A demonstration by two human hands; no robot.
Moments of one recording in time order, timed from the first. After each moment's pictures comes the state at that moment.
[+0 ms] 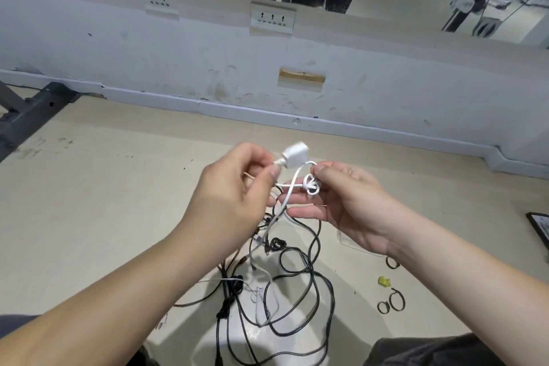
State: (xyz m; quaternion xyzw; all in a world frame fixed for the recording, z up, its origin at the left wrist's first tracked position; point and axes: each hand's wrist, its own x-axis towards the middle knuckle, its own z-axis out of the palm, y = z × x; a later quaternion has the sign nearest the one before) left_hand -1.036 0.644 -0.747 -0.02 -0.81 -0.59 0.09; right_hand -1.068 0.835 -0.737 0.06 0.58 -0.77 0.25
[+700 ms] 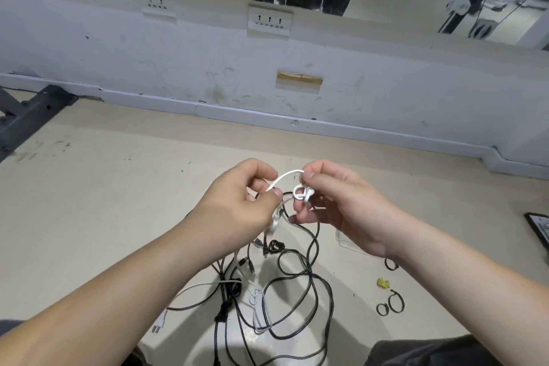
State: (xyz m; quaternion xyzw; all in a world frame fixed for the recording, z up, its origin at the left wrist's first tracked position) left_hand -1.039 0.646 -0.745 0.02 -0.79 -0.60 -0.07; right_hand -1.068 0.840 -0.741 0.00 0.67 -0.70 0.24
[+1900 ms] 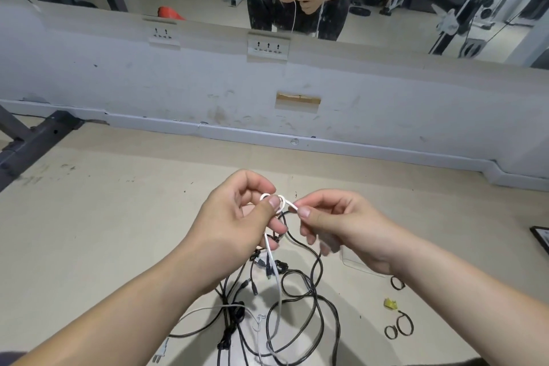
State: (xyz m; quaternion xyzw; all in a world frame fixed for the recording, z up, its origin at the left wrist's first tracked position) left_hand -1.039 0.642 -0.751 0.01 -0.70 -0.72 -0.03; right_hand -1.070 0.853 -0.746 -0.07 0.70 -0.66 0.25
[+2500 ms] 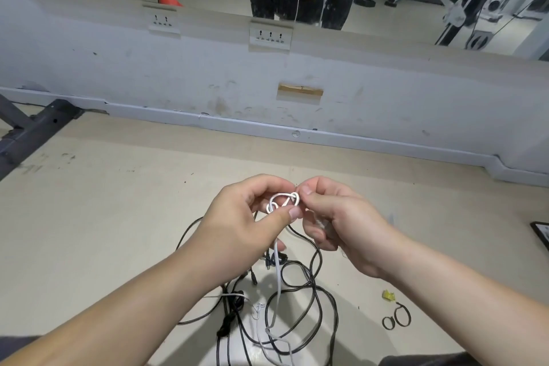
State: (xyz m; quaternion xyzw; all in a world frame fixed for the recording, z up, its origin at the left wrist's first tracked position) left_hand -1.030 0.648 -0.752 -0.07 -0.72 -0.69 -0.05; right_hand -1.058 0.832 -0.743 -0.02 0.69 -0.69 0.22
